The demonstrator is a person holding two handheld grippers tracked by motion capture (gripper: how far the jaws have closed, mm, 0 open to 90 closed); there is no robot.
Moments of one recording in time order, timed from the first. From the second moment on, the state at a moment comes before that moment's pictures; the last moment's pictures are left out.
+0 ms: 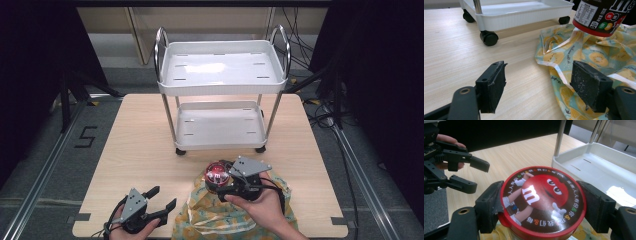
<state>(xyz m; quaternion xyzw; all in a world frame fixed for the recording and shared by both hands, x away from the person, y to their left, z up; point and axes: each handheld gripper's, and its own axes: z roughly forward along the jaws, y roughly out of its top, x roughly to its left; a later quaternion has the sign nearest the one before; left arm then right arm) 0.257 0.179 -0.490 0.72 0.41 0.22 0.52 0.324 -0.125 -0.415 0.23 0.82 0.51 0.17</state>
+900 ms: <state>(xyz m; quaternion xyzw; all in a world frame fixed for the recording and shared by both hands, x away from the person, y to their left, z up) 0.258 0.181 -0.491 0.71 0.41 0.22 0.53 0.332 -0.117 -0.410 0.23 0.81 0.51 0.17</state>
